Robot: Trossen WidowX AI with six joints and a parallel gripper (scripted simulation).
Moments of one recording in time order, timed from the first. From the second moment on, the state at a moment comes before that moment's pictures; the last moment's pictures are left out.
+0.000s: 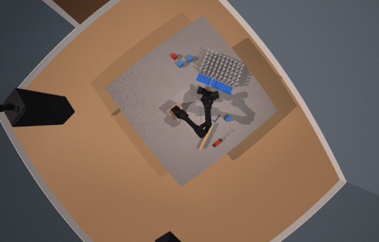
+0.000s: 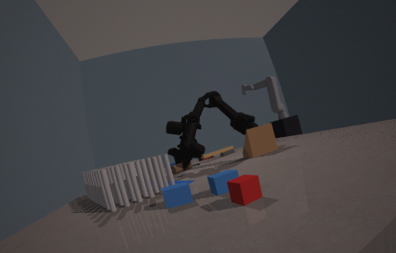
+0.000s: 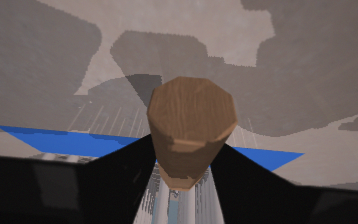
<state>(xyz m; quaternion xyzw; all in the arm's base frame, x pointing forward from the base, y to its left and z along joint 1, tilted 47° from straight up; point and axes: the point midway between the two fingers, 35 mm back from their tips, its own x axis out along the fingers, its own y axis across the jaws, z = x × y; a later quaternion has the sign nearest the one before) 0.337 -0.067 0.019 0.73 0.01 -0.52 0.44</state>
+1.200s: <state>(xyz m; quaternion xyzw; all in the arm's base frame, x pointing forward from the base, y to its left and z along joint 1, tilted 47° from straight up) 0.356 -0.060 0.012 0.73 0.01 -0.52 0.44</state>
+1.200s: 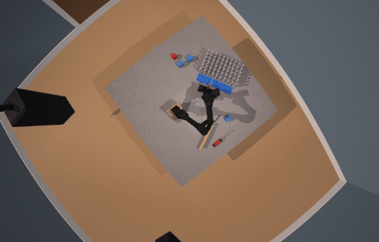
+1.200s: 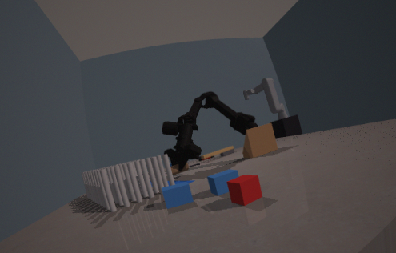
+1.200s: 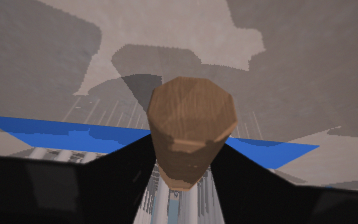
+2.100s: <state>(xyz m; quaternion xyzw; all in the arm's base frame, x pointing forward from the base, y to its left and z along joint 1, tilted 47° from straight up) 0.371 -0.055 0.006 0.73 0.01 -0.52 0.44</state>
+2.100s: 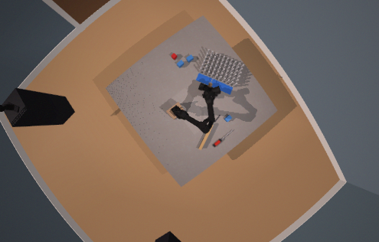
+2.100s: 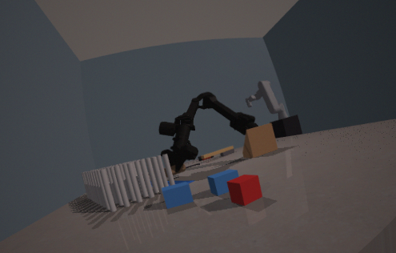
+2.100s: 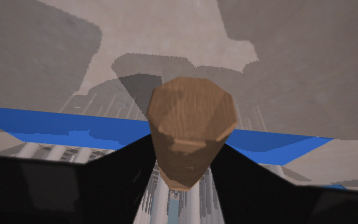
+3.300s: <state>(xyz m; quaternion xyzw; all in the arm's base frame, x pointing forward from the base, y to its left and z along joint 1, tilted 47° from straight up) 0.391 -0.047 -0.002 0.73 0.01 -0.51 0.44</state>
